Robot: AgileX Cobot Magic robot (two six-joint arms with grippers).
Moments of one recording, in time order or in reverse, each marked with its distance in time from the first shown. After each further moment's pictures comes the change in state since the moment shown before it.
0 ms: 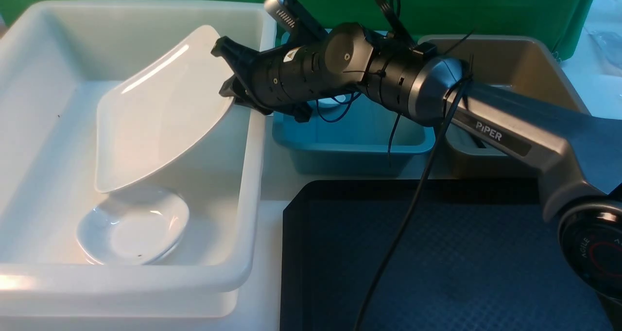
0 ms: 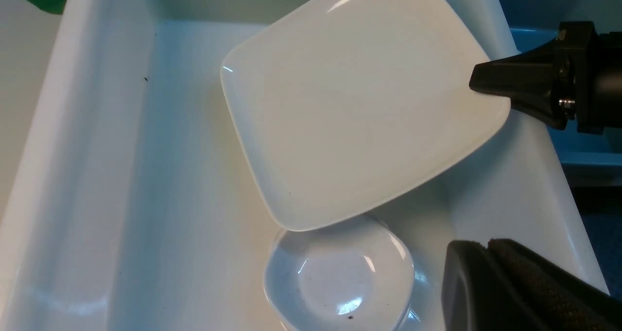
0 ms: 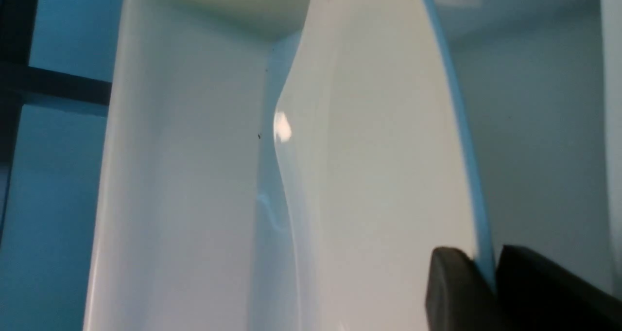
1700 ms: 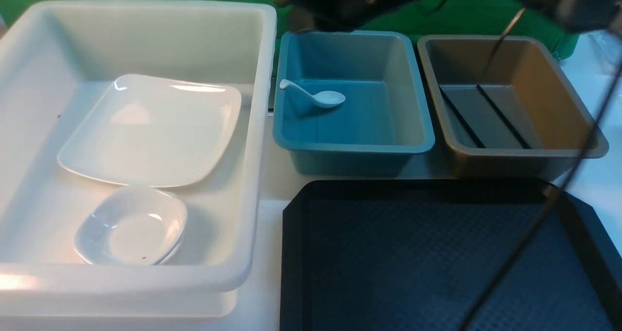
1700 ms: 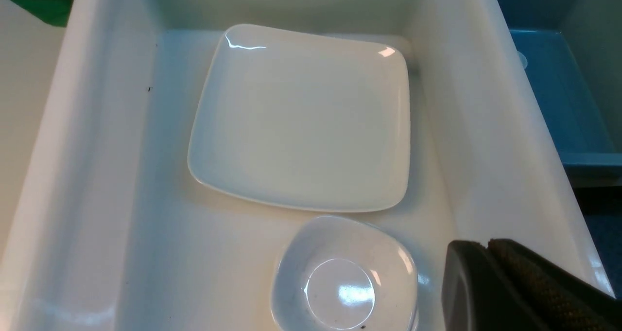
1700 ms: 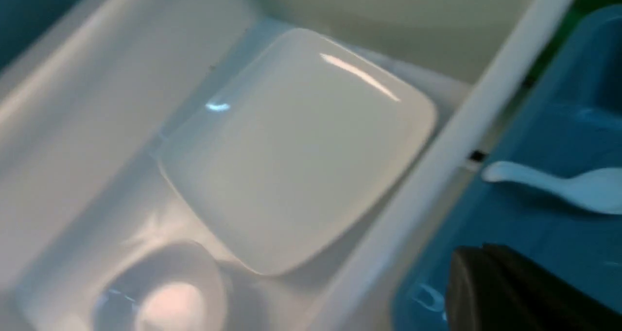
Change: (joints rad) right arm -0.103 -0.358 -0.011 -0.329 0.427 -0.500; left arm 0.000 0.000 0.000 0.001 -0.012 0.022
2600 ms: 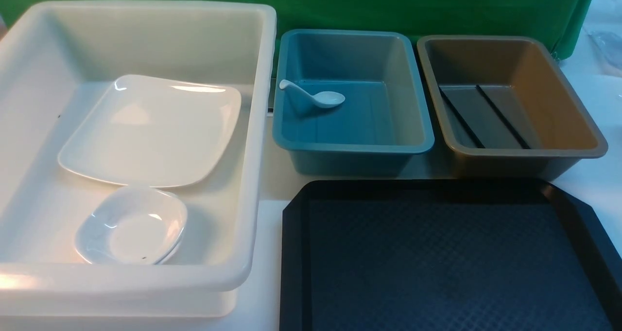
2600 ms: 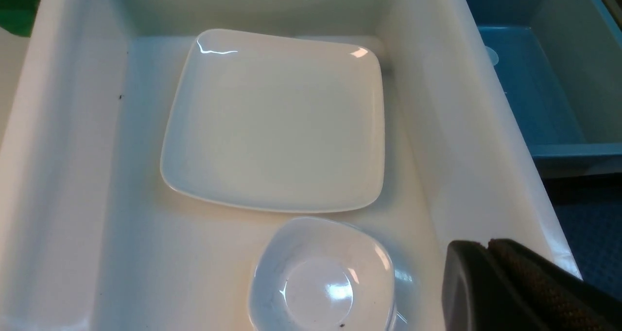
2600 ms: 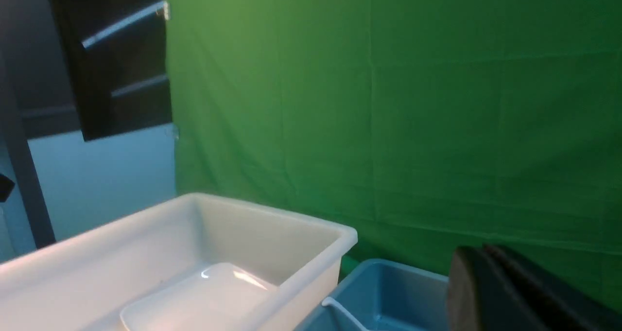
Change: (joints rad) right arm 0.002 -1.497 1.405 -0.299 -0.753 0.111; left arm 0.000 0.001 0.000 -0.076 0.015 0.064
